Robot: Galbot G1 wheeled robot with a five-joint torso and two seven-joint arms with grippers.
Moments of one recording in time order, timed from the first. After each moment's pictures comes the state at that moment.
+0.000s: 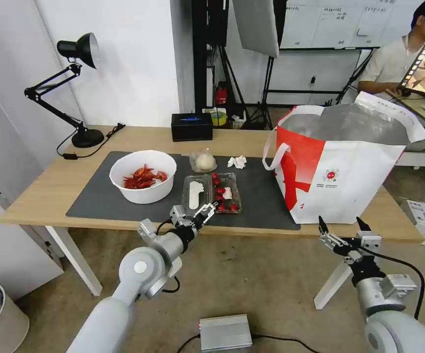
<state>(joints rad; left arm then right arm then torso) 1.06 -1.25 -0.16 -1.93 -1.56 0.30 -0.44 -1.61 1.16 0.70 2.08 0.41 0.01 0.10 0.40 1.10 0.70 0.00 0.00</state>
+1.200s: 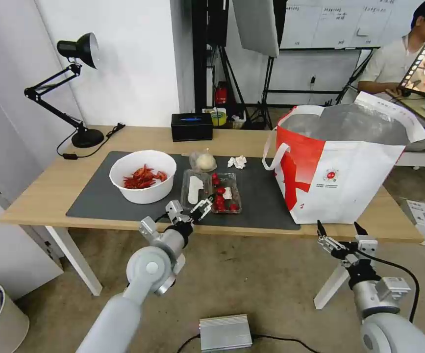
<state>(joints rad) 1.04 -1.26 -0.14 -1.92 -1.34 0.21 -0.35 -1.61 1.19 0.68 2.04 0.40 0.03 0.09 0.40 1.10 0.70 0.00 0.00</state>
